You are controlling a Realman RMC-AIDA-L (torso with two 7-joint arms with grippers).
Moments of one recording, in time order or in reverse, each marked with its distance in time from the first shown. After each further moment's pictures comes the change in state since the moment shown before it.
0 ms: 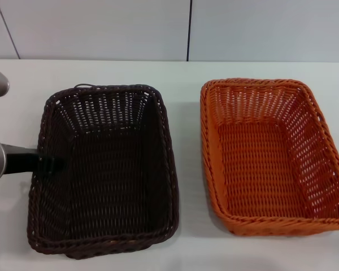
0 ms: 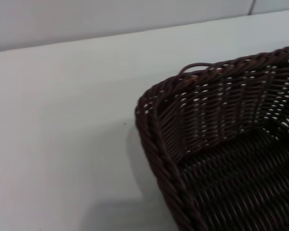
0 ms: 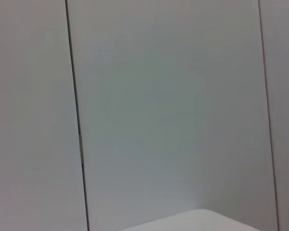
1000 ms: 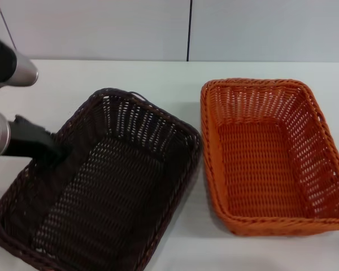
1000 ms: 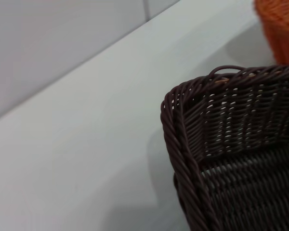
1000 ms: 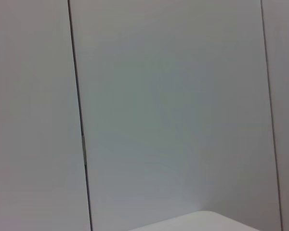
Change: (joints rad) left arm -0.161 0.002 -0.155 -0.001 -0.122 -0.207 0.495; right arm 0.003 -0.002 -0.001 -0.005 -0.001 0.000 0.000
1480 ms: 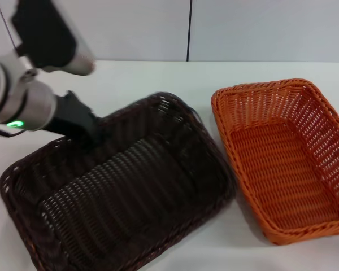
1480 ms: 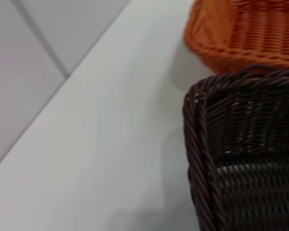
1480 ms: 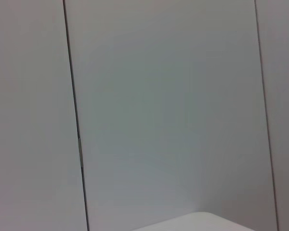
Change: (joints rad) left arm -0.212 -0.002 -0.014 0.139 -0.032 -0.058 0.217; right arm -0.015 0.003 0.000 -0.012 0.000 0.013 0.000
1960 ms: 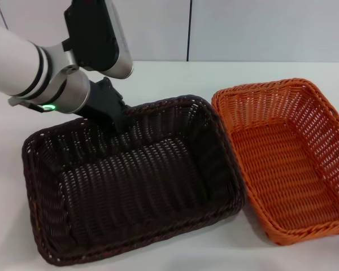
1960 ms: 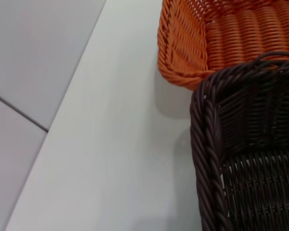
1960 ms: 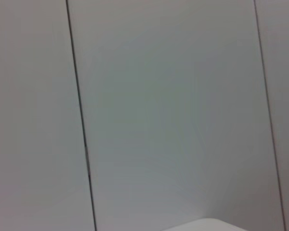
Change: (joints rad) left arm -0.171 -0.001 -0.004 0.260 -0.023 0.132 0.261; right arm -0.015 0.000 -0.018 -0.026 0.000 0.025 0.000
